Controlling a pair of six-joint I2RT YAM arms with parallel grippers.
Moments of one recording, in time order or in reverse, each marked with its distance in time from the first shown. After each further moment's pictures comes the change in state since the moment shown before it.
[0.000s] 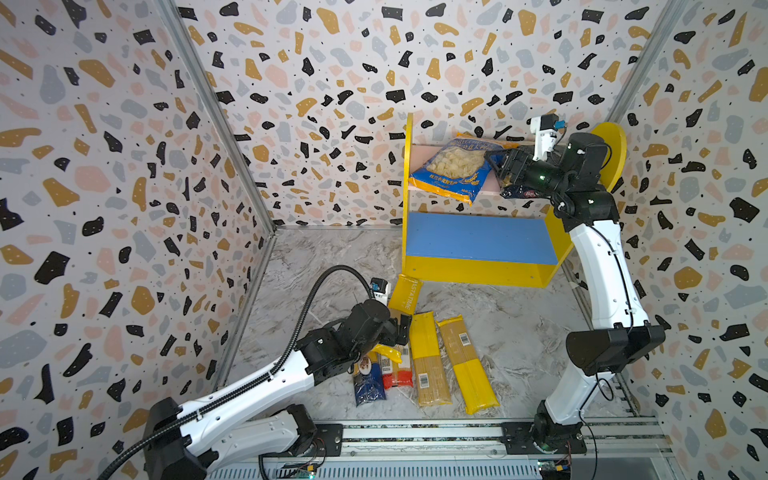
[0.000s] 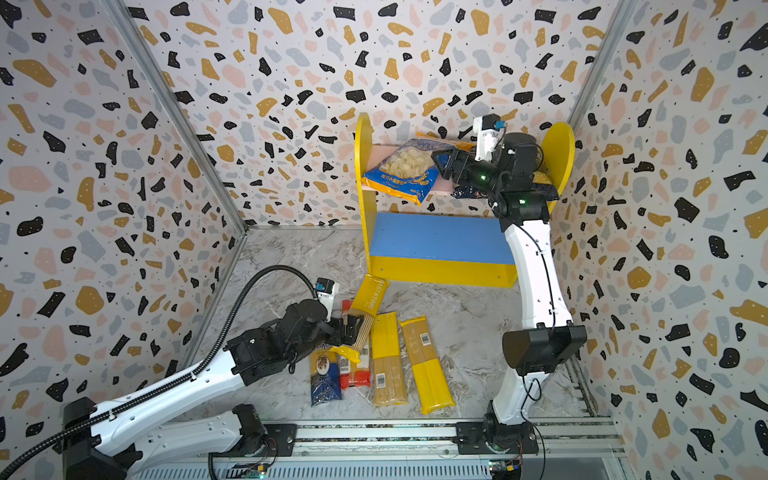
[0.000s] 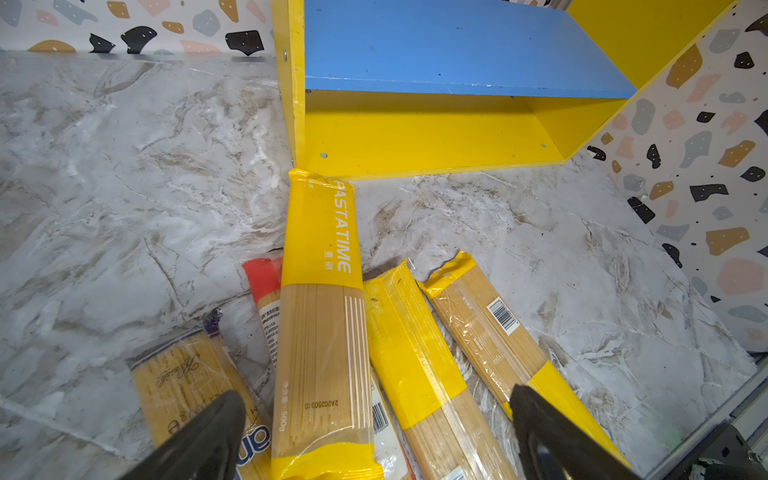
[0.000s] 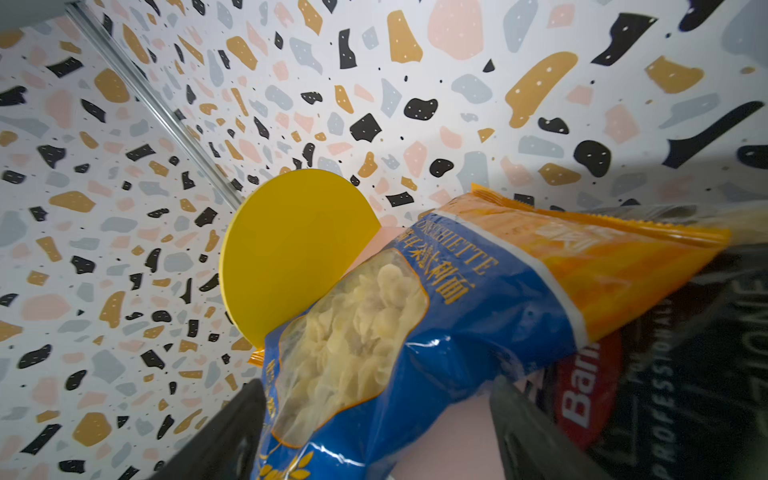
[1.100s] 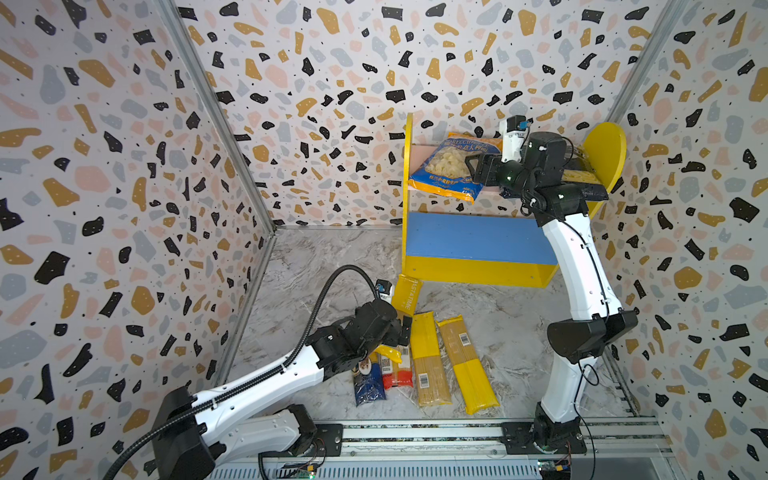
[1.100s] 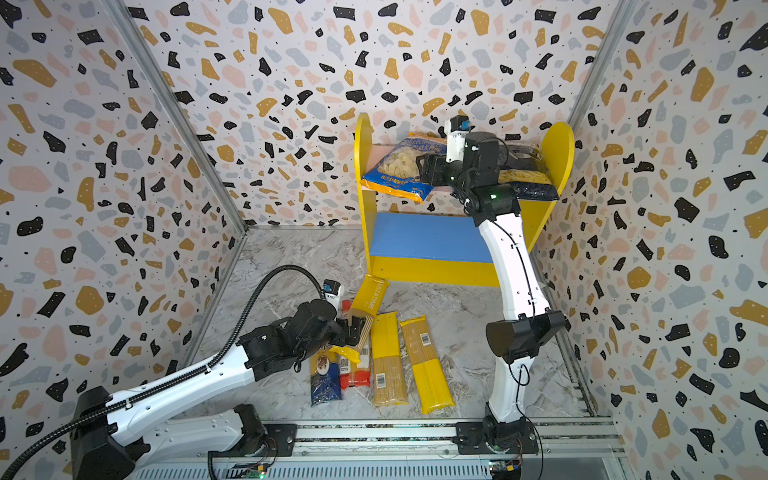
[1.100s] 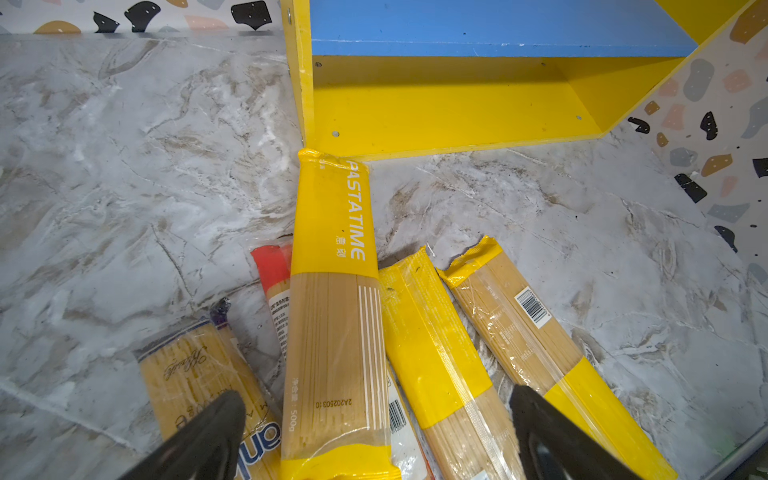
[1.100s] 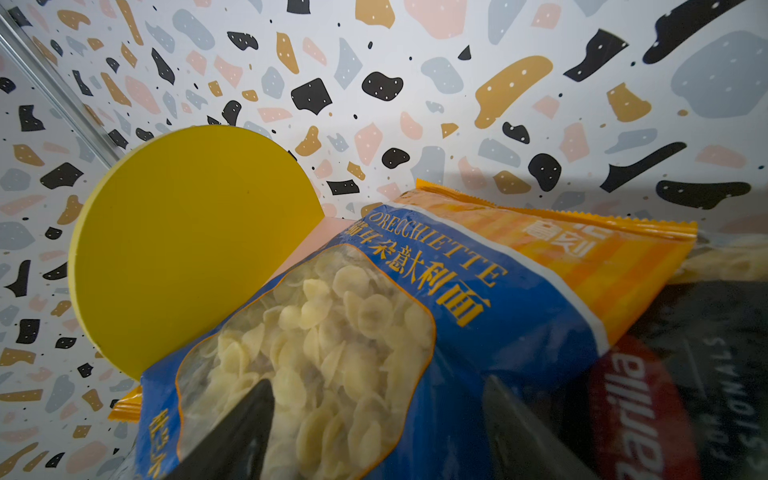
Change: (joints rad) left arm 0.003 0.071 -0.003 0.000 -0.018 0.010; right arm 0.150 0.154 0.215 -0.141 0.326 -0.189
